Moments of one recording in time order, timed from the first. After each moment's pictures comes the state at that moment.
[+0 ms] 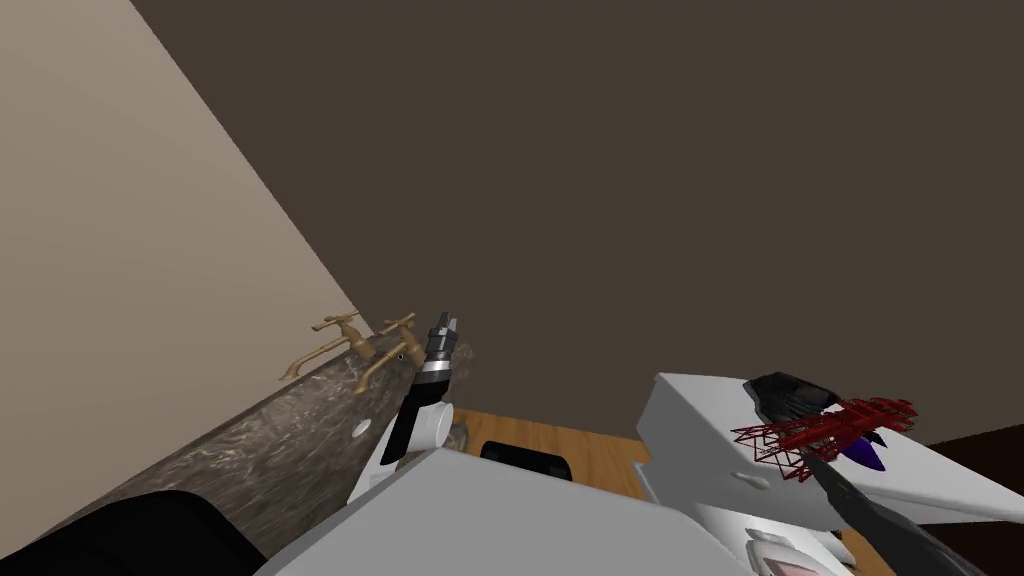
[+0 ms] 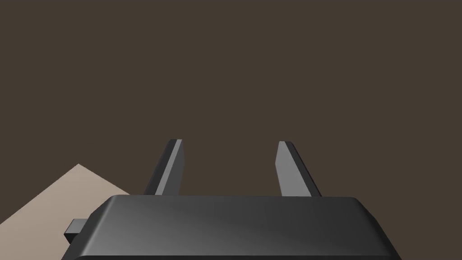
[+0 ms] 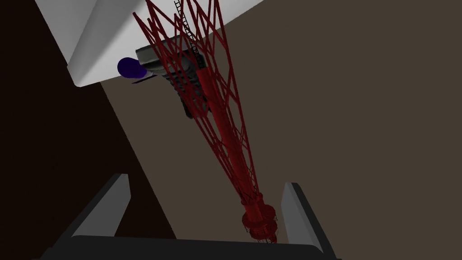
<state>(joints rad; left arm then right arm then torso) 0.48 -0.04 0.02 -2.22 0.05 -0.36 -0.06 0.89 -0.21 -0.51 -2.15 0.44 0.21 0.07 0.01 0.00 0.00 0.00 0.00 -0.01</state>
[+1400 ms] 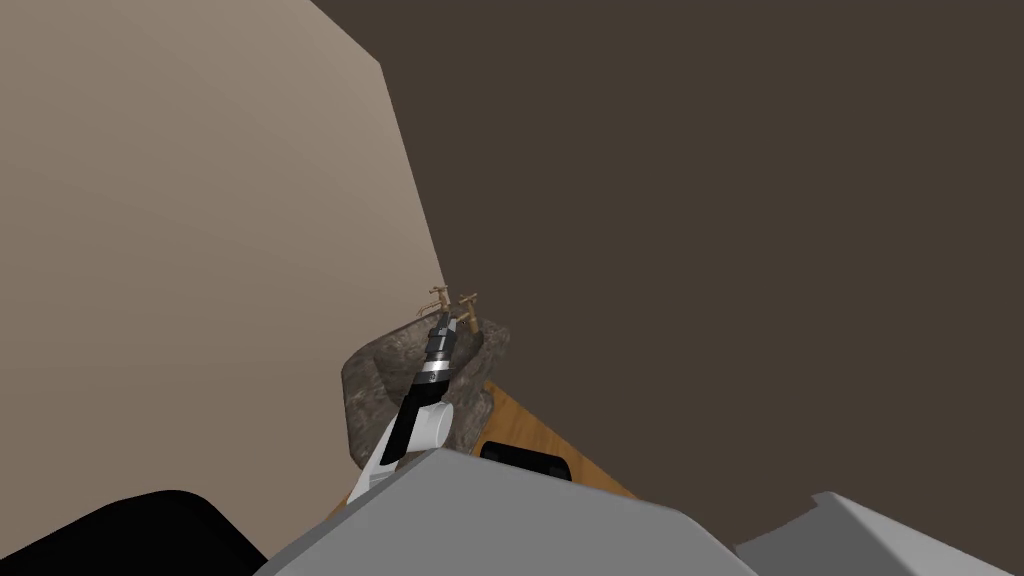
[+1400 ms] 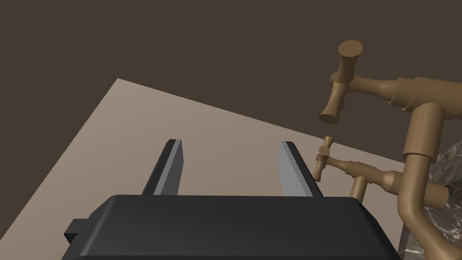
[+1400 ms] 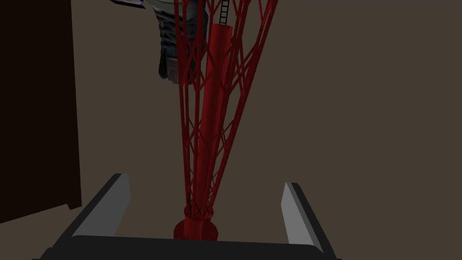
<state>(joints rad) 0.48 -0.04 0.02 -2.22 0.05 -0.36 -0.06 1.01 -0.04 -0.71 -2.11 0.82 0.29 0.07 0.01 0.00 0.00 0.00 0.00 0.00</state>
